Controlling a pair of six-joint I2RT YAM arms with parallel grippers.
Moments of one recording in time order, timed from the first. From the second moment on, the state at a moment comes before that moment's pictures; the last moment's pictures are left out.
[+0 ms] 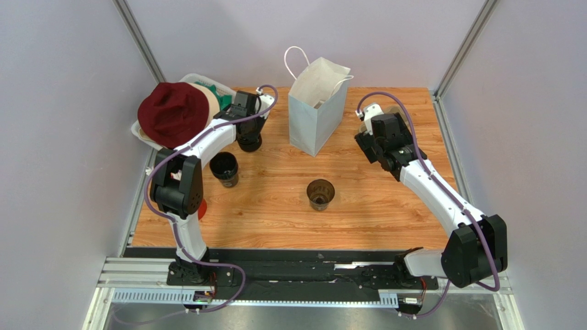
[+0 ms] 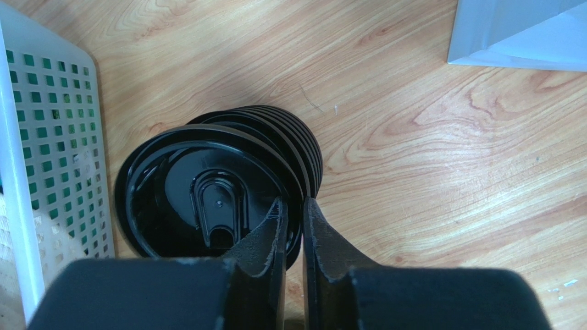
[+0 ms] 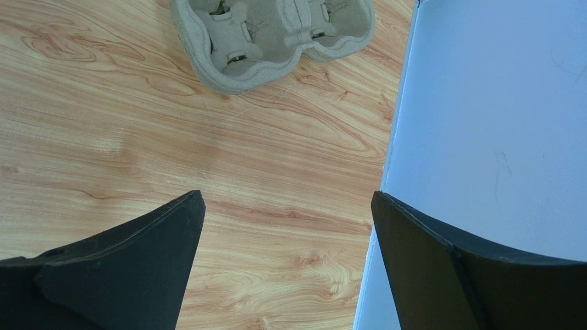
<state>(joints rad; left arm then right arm) -0.33 1.87 1.47 -0.44 0.00 0.23 0.34 1.32 1.05 -0.41 0.48 -0.36</state>
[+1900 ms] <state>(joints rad) -0.22 1.38 1.63 -0.28 1.22 -0.38 0.50 1.04 1.25 -0.48 -0.56 -0.44</state>
